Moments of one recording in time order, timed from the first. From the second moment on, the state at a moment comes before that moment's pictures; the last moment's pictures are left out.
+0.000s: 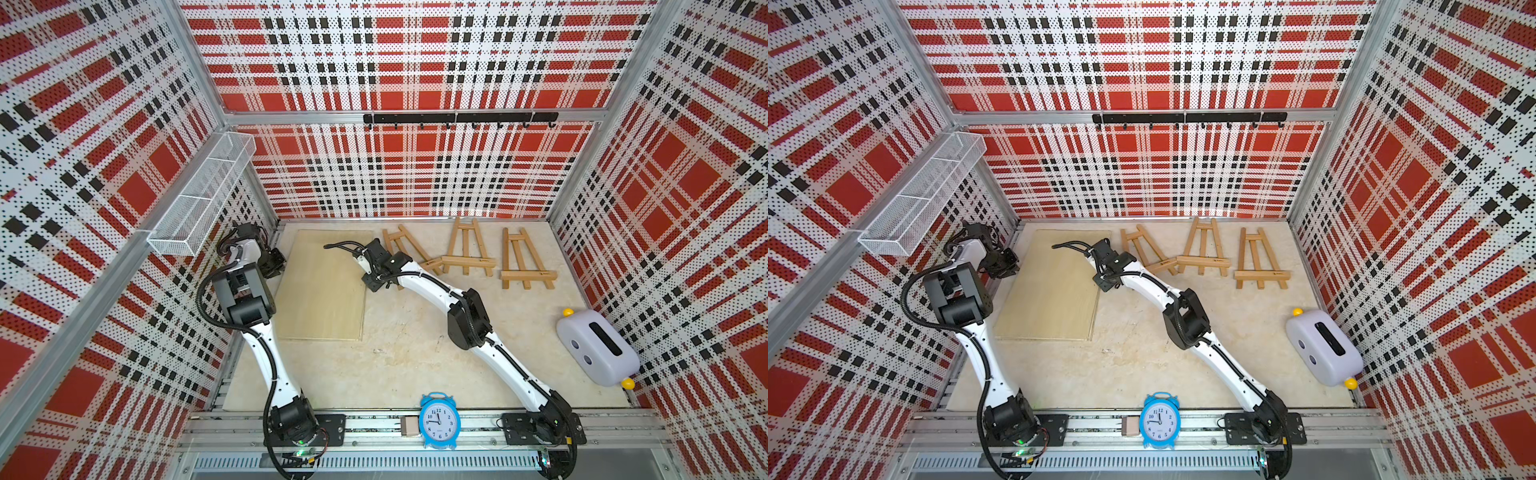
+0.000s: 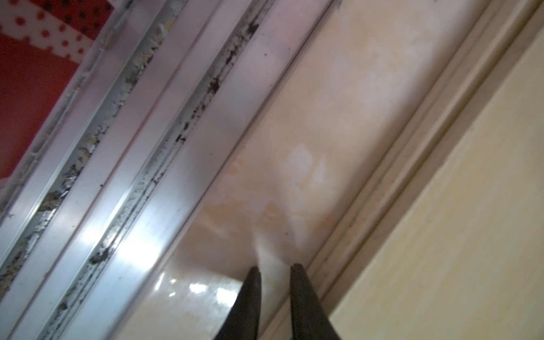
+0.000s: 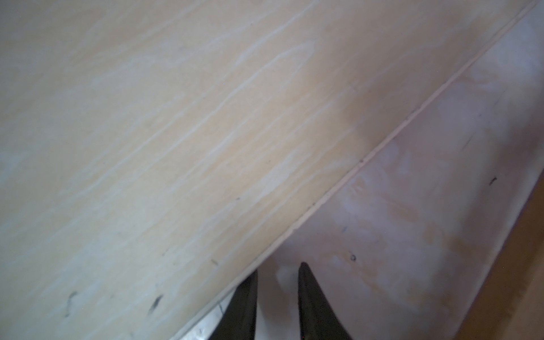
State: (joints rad) left arm 0.42 2.39 1.98 -0.86 0.22 -0.26; right arm 0.82 2.80 2.67 -0.83 0.05 -0.08
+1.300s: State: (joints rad) left arm 0.42 2.34 1.93 -0.84 0.21 -0.27; right arm 0.75 2.54 2.21 -0.58 0.01 -0.01
